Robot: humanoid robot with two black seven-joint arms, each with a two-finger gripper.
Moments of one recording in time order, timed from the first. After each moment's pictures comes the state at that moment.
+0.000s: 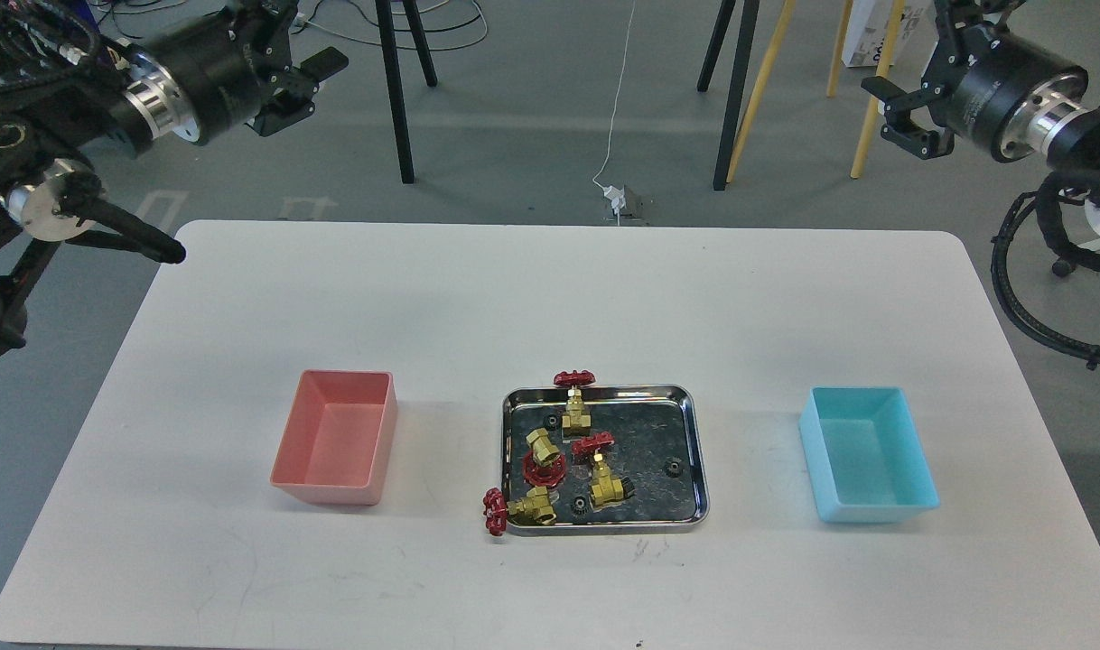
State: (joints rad) left arm -0.91 0.62 -0.82 -1.16 0.63 -0.33 0.08; right arm 1.09 -0.76 0.41 1.12 -0.03 0.08 0.03
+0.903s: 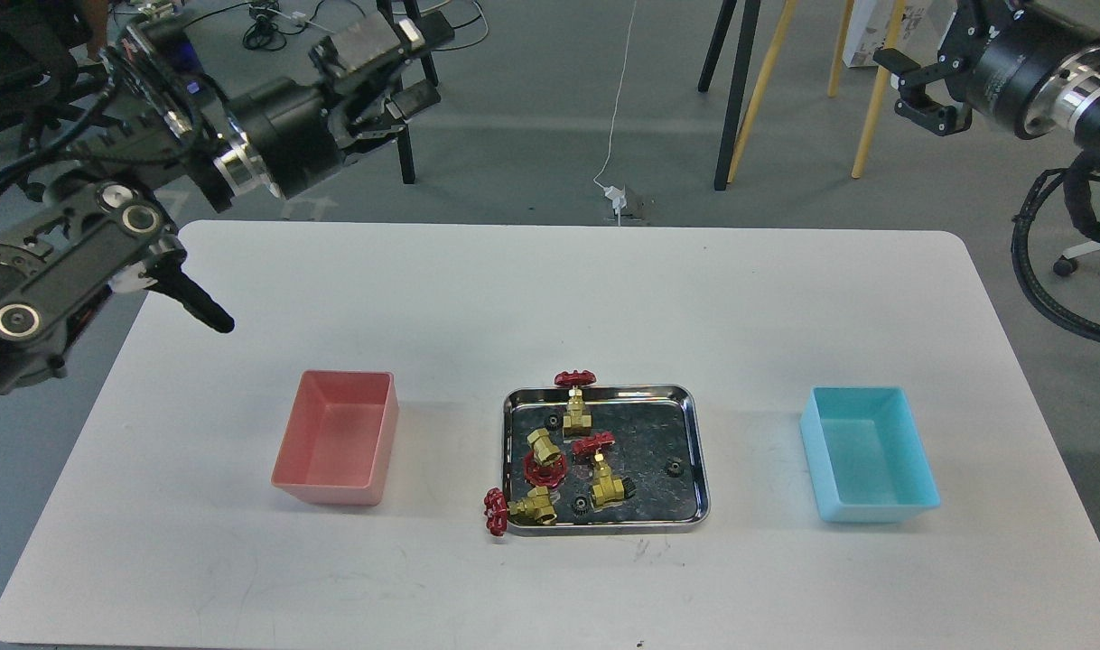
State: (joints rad) left arm -0.85 0.54 -0.66 -1.22 1.14 -0.24 -0.34; right arm 1.11 -0.81 0.43 1.12 -0.07 0.12 0.02
